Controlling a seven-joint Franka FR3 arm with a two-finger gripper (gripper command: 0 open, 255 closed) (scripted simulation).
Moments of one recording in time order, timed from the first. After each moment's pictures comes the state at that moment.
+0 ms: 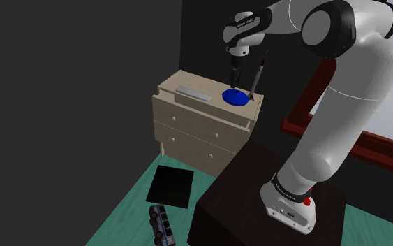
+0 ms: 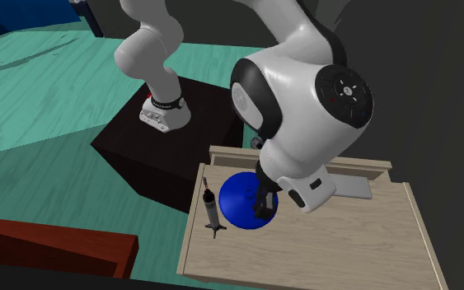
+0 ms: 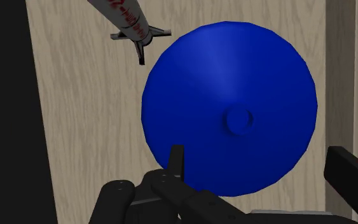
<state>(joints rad) -0.12 0.15 -0.46 -1.94 0.01 1.91 -0.78</state>
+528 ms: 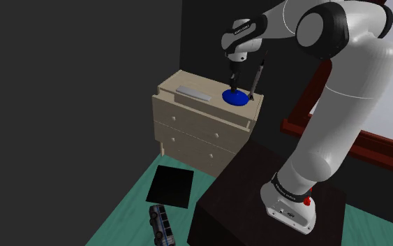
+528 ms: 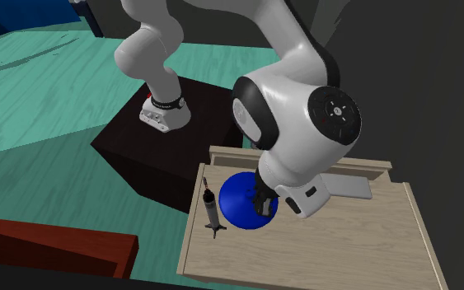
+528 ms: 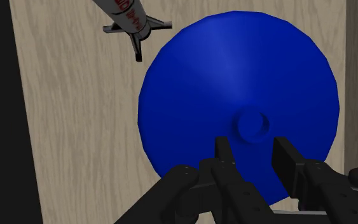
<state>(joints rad) -0.13 0.19 -0.46 -1.98 0.02 1.97 -0.79</state>
